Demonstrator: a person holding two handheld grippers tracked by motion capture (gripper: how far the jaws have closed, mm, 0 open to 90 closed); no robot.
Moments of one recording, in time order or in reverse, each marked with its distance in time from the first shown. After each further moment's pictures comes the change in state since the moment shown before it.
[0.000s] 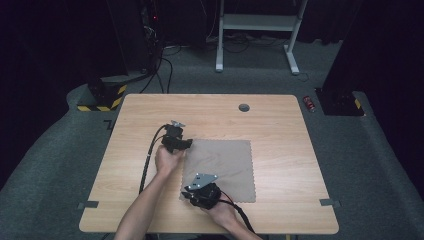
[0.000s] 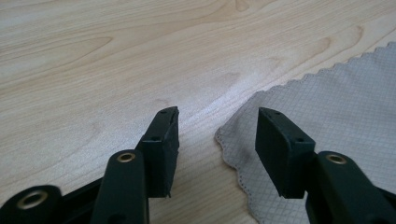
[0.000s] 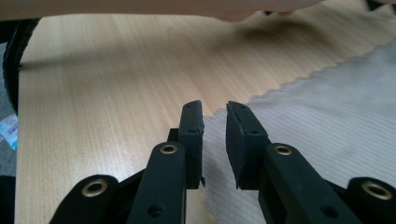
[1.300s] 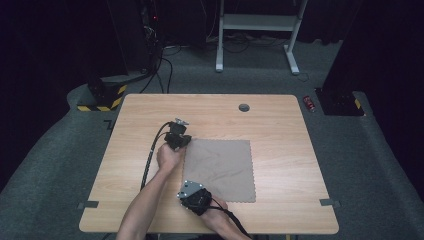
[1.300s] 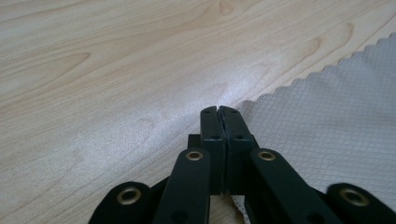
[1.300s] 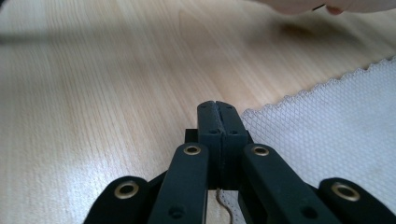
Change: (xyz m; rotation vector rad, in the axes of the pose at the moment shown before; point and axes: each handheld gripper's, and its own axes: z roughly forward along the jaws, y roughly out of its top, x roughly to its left) left arm -0.001 0.010 0.007 0.013 -0.044 0.054; right arm 0.026 0.006 0.017 0.067 -0.092 -0.103
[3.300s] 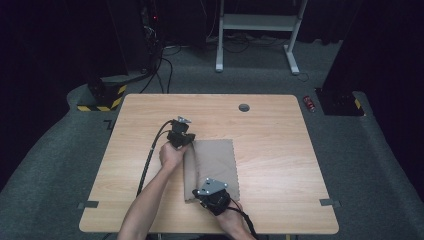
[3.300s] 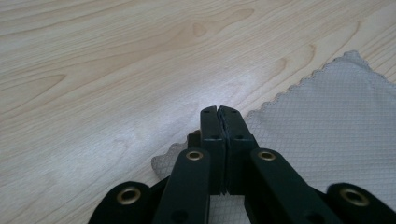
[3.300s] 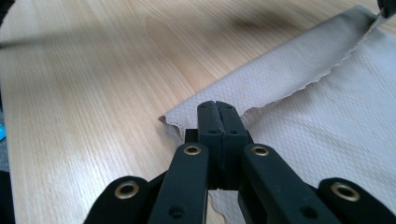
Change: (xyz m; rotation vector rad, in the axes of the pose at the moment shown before) left arm -0.010 0.009 0.001 -0.023 -0.057 0.006; right arm -0.020 -0.029 -0.040 -0.071 -0.033 0.134
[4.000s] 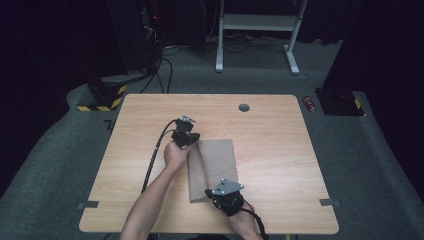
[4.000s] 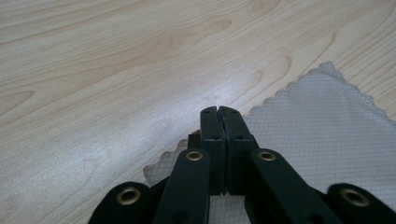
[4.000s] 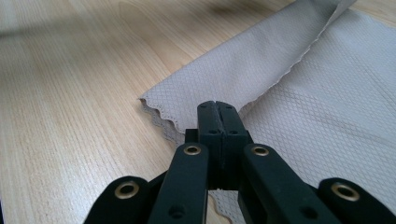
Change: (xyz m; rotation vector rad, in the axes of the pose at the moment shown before) left arm -0.012 0.008 0.002 -0.014 -0.033 -0.006; right arm -0.018 -0.024 -0.022 -0.007 -0.036 0.055
